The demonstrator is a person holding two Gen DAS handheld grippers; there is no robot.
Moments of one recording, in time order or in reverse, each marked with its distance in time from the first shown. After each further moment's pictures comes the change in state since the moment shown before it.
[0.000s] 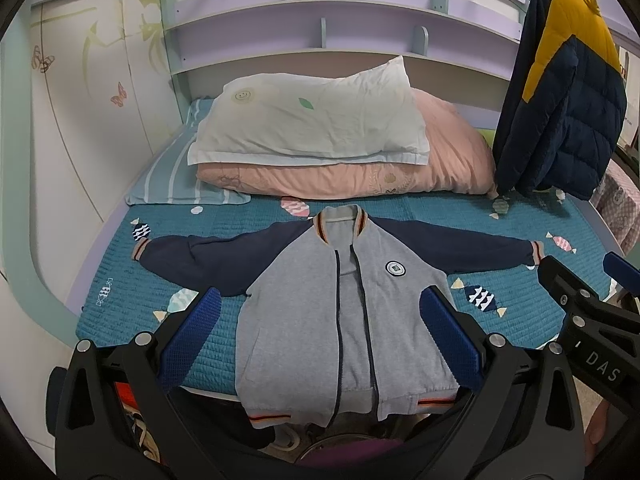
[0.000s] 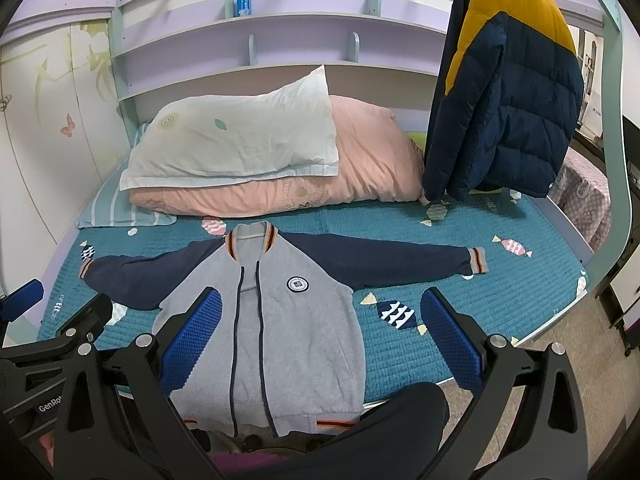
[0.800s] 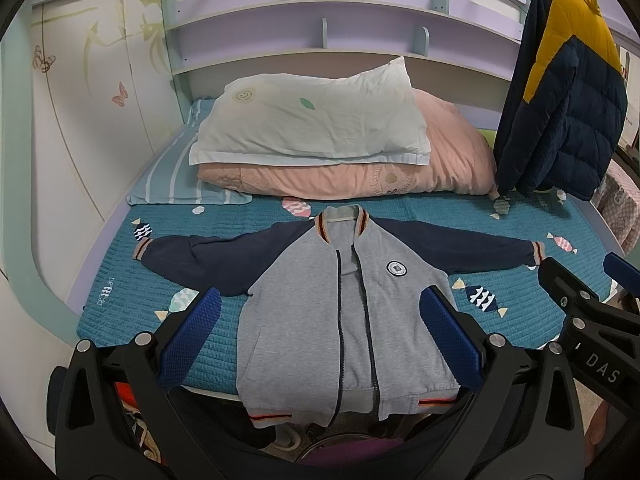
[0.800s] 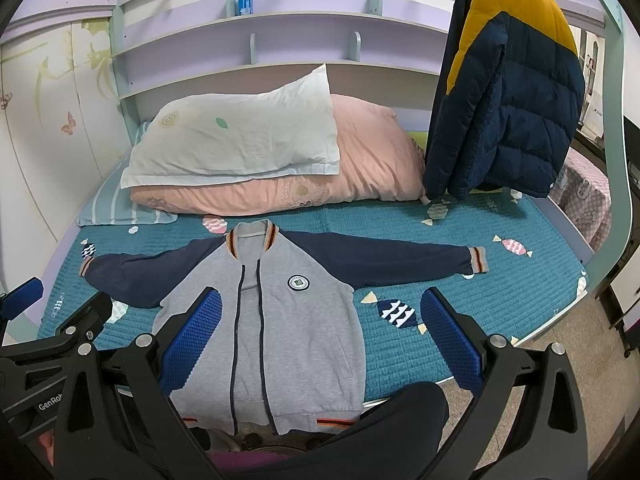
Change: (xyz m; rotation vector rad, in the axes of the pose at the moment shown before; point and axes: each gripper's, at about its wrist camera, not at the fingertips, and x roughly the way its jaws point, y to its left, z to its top) left arm 0.000 0.001 0.001 0.000 0.003 -0.001; right arm 0.000 0.002 0.001 -0.001 0.006 0.000
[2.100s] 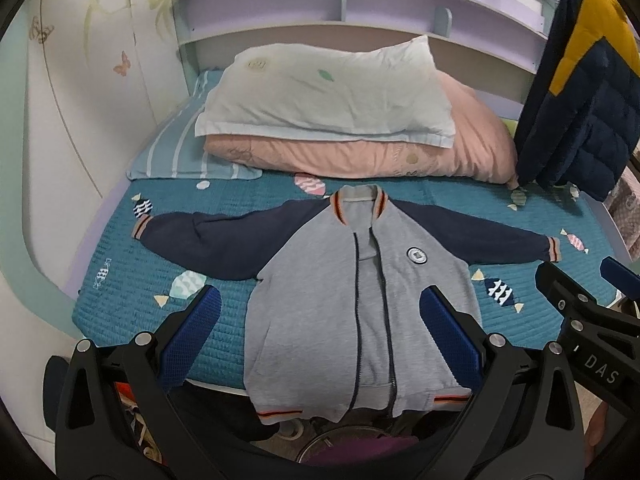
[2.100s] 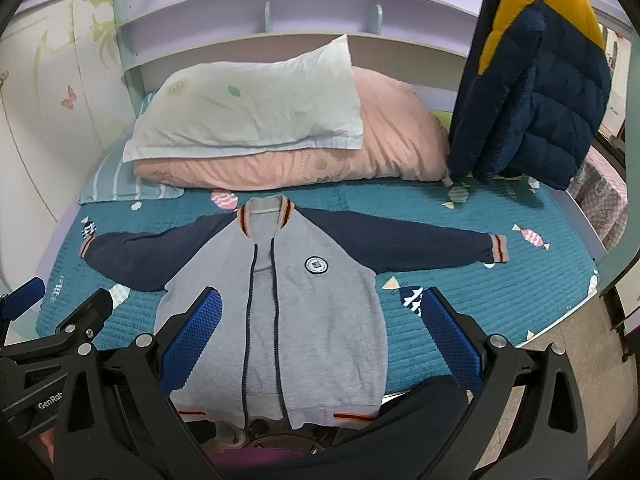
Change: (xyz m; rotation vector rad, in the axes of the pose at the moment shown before) left arm 0.051 0.041 -0.005 -0.048 0.101 0.011; right arm 0.051 0.042 0.008 -0.047 0.122 0.026
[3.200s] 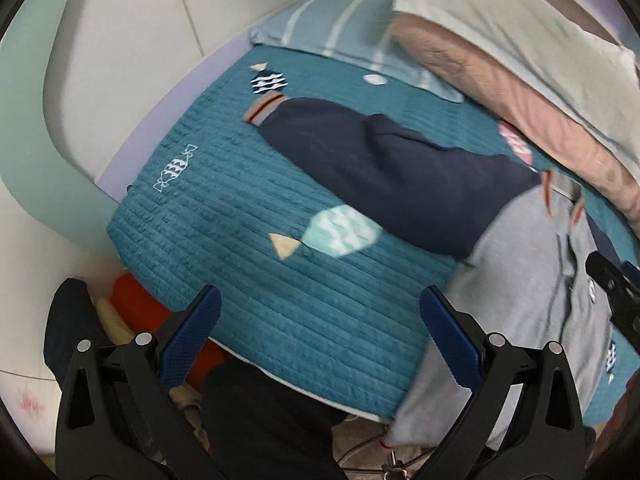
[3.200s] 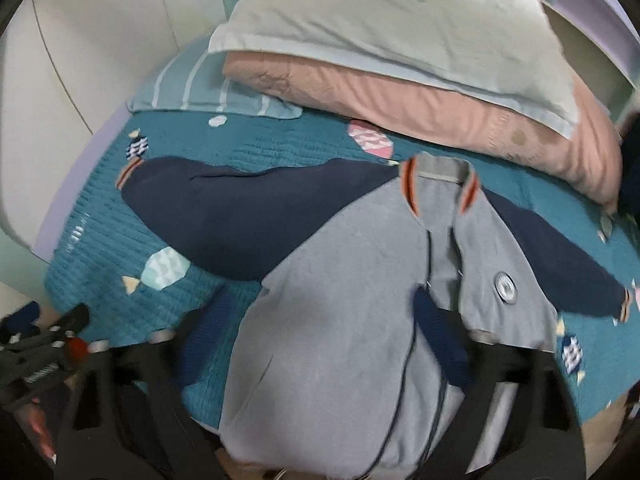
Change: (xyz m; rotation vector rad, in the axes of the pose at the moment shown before) left arm 0.184 0.267 -0.034 -0.359 0.315 0.278; right arm 0.224 0.231 0.024 -0.252 0.250 0.248
